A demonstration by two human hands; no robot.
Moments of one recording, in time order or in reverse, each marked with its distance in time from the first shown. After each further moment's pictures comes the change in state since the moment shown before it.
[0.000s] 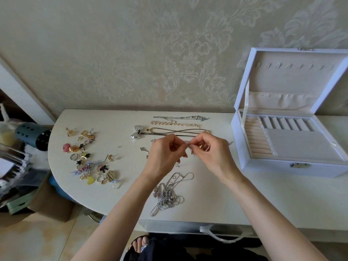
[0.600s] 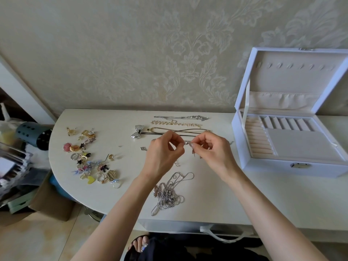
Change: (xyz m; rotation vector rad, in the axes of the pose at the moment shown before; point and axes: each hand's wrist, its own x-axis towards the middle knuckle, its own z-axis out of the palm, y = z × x) left_hand 0.004 -0.008 -0.001 0.157 0.093 0.071; right_hand 0.000 -0.006 -0.002 0.144 -0.013 0.082
